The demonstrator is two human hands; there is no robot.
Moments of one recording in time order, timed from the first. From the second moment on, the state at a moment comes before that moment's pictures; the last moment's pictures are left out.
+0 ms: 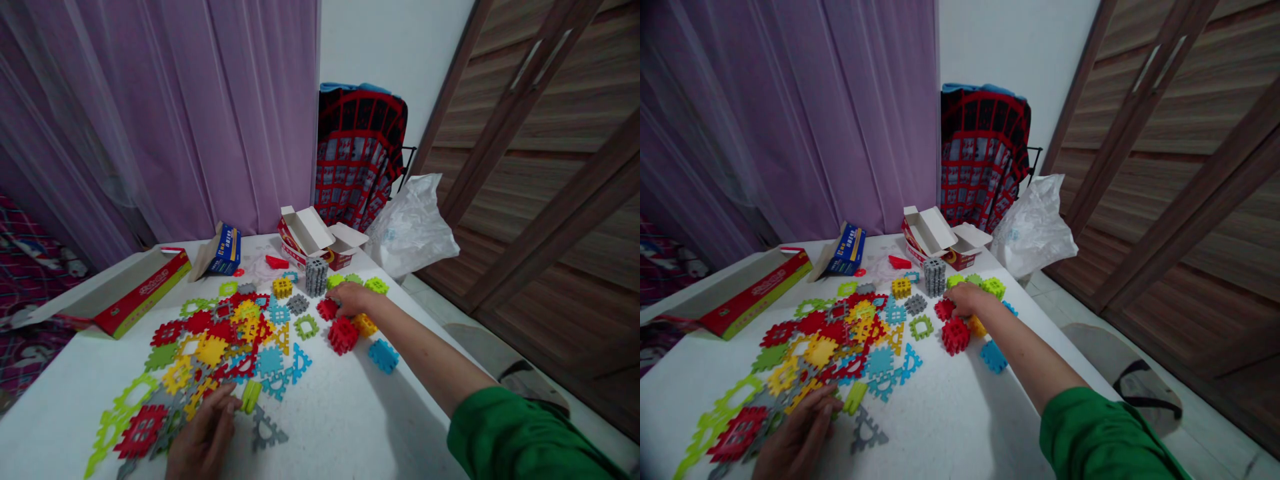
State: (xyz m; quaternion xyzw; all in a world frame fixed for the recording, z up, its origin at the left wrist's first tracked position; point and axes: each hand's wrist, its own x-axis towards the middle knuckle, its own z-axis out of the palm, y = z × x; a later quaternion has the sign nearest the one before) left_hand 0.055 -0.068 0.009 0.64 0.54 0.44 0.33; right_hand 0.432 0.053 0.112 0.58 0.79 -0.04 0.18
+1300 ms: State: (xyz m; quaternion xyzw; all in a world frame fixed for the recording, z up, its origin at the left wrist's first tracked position) left_hand 0.053 -0.068 0.009 0.63 0.54 0.43 0.35; right_hand 0.422 0.060 0.109 0.57 0.80 -0.04 0.20
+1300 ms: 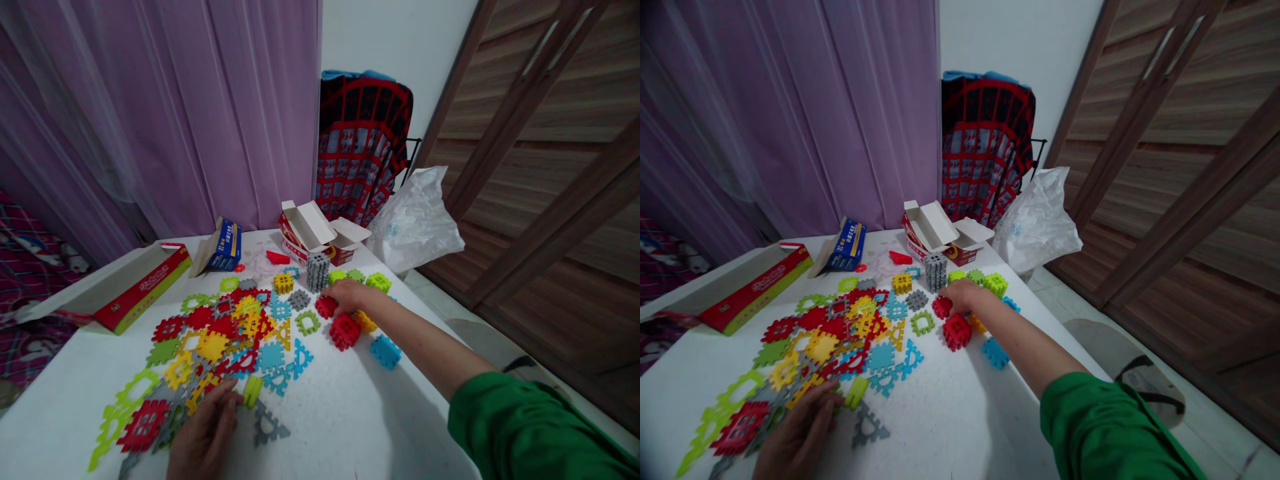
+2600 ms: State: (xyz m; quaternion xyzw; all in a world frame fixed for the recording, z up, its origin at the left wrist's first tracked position) left_hand 0.054 -0.066 0.003 0.64 0.54 0.43 0.33; right_hand 0.397 0.064 0.121 0.56 0.78 -0.05 0.25
